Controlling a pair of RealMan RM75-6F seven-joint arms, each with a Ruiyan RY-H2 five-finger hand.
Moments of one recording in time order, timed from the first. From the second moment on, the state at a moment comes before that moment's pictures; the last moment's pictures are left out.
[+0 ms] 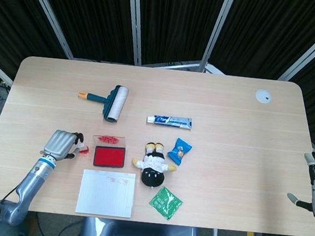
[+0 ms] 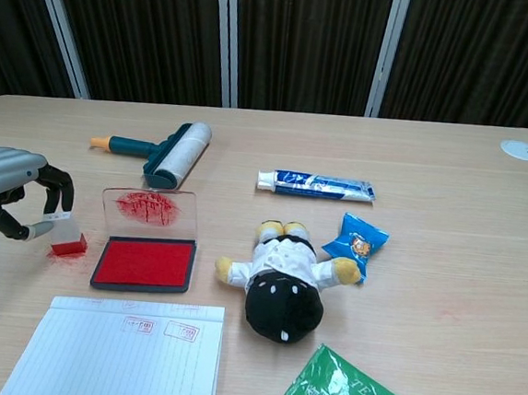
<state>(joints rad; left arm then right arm) -0.51 -1.56 -0.07 -1.27 1.26 0.98 0.26 0.08 -1.01 0.10 -1.64 -1.38 1.41 -0.03</state>
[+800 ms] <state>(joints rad) -0.53 -1.53 -0.05 -1.25 1.32 0.96 0.18 0.09 -1.01 0.10 -1.63 -1.36 1.39 -0.02</state>
